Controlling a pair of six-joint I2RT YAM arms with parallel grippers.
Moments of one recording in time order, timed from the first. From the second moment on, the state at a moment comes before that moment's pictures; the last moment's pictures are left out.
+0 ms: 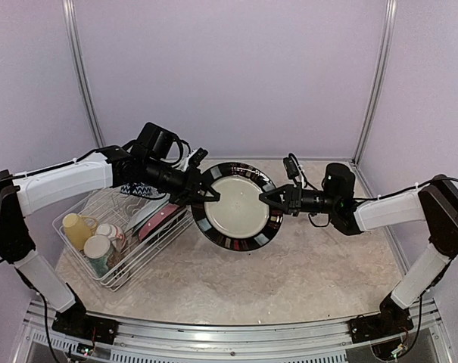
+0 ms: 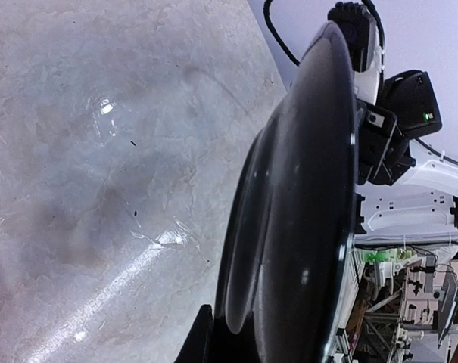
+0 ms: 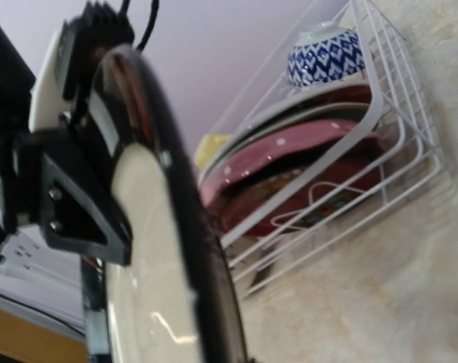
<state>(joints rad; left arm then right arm) -0.68 1.61 1.34 -0.44 0.64 -0.64 0.55 1.61 0.74 0.80 -0.84 0.92</state>
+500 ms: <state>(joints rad) -0.60 1.52 1.35 -0.41 0.65 -0.66 0.47 1.62 0.62 0.84 -0.91 0.92</state>
